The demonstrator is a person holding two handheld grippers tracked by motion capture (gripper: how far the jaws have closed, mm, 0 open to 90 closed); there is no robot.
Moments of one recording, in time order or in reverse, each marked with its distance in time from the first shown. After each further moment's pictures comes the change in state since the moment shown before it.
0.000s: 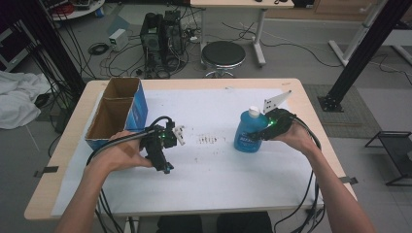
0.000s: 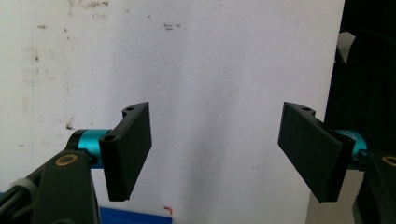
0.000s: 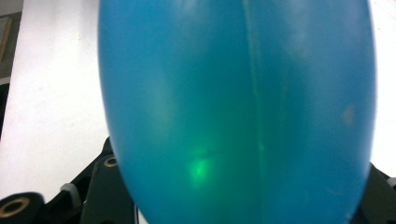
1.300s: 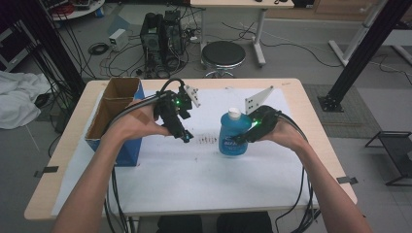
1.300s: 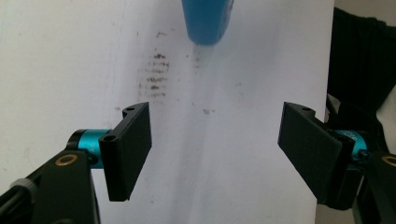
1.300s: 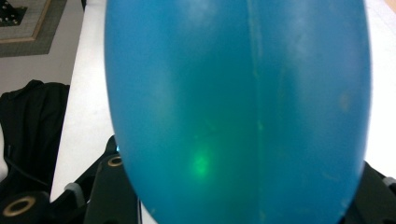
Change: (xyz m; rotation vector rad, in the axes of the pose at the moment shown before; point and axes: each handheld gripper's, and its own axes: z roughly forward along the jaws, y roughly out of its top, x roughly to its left) left arm 0.043 0.057 -0.064 -0.156 0.000 -0.001; right arm 0.043 0.061 0.011 0.037 0.105 -0.151
